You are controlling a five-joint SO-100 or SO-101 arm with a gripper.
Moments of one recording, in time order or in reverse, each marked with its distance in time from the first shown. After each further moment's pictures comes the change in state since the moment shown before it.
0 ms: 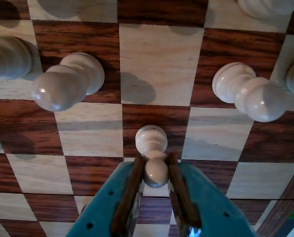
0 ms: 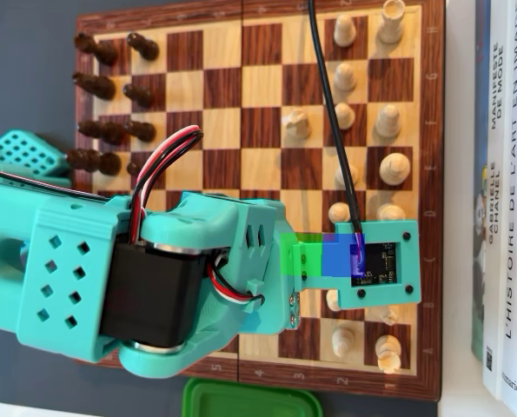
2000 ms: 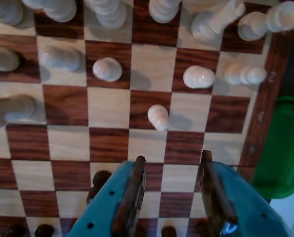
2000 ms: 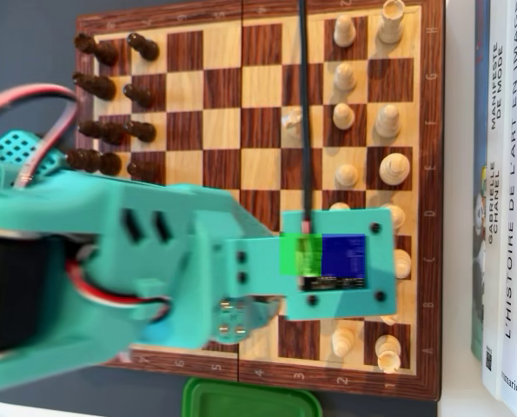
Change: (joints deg) arm -0.2 23.4 8.7 0.2 -1.5
